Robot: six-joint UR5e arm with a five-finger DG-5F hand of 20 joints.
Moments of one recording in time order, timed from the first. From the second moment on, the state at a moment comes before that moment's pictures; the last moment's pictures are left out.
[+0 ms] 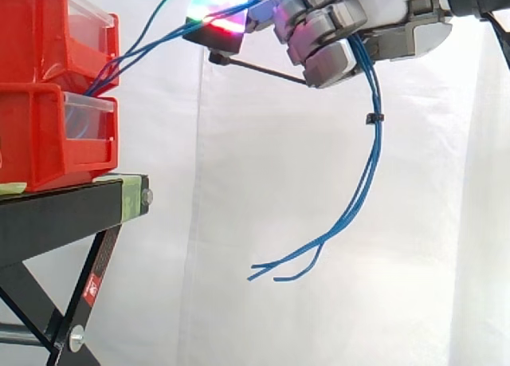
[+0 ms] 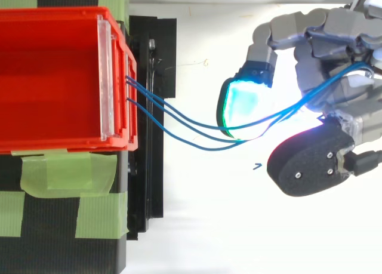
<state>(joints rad) 0.32 -1.79 -1.64 -2.90 -0.87 -0.17</state>
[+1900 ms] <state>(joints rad) 0.33 -1.79 -1.64 -2.91 -0.85 -0.30</state>
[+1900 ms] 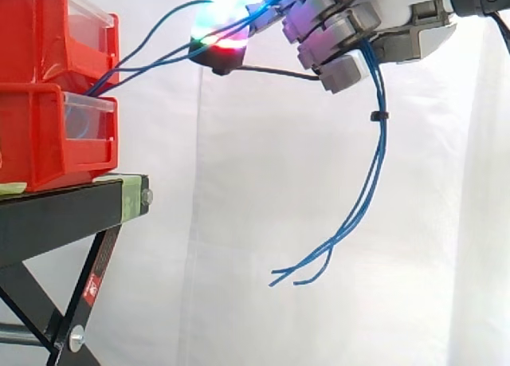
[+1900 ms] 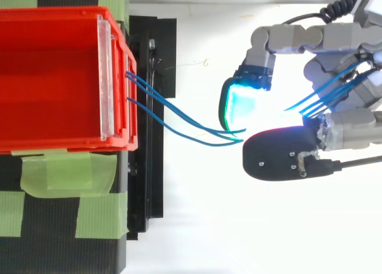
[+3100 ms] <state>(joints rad) 0.33 -1.79 -1.64 -2.91 -0.85 -0.32</state>
